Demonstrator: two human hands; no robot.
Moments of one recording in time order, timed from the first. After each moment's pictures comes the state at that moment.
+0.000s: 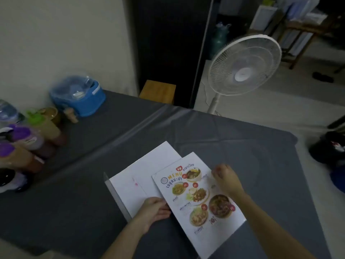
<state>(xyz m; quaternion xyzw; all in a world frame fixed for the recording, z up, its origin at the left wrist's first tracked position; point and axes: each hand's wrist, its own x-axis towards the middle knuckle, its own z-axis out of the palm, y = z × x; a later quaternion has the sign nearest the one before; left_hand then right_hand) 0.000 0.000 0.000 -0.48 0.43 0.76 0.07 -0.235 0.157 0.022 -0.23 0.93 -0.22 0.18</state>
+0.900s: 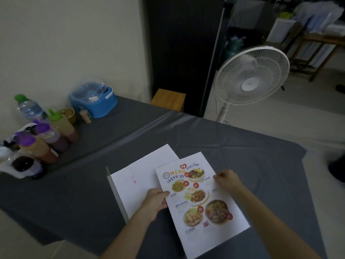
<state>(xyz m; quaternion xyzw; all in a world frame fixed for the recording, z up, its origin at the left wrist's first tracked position) -0.037 0.030 0.028 -0.51 0.43 0.74 -0.02 -0.270 0.177 0.035 -0.17 0.90 -0.25 0.30</state>
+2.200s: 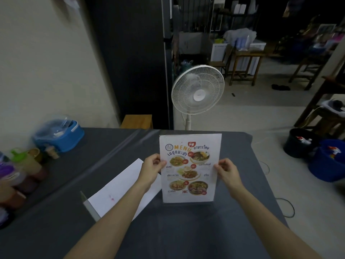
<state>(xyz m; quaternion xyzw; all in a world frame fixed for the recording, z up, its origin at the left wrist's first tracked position) -0.111 0.056 0.122 -0.25 0.77 0.57 -0.13 -0.242 0.299 0.087 -0.08 0.80 -0.58 0.12</state>
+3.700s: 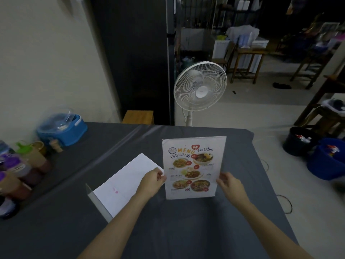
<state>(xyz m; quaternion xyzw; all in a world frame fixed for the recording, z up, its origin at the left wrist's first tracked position) -0.068 0.060 0.088 -0.28 0.90 0.34 0.00 -0.202 0.323 0.063 -0.14 0.91 -0.36 0.13</state>
